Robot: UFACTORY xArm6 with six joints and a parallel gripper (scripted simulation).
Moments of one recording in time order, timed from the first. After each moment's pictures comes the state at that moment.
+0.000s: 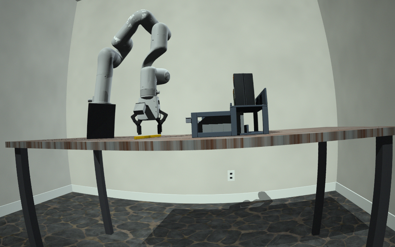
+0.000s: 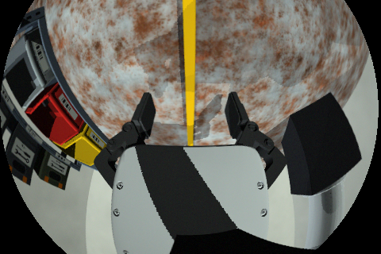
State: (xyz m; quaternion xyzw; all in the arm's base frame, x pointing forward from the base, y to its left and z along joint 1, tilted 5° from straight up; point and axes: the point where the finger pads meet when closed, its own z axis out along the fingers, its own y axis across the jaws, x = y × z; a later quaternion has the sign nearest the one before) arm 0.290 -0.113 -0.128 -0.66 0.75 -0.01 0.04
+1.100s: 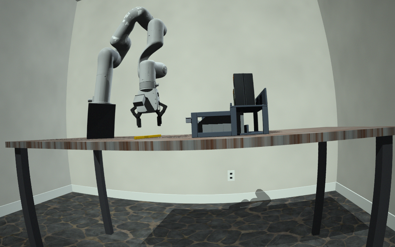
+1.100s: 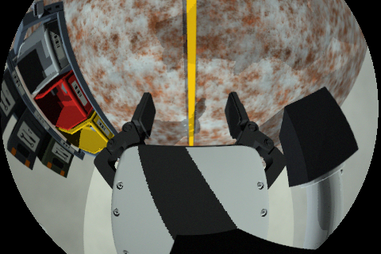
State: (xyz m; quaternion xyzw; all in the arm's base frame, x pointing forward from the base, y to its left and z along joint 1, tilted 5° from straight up) arm 0.289 -0.115 -0.095 -0.66 0.75 -0.03 0.04
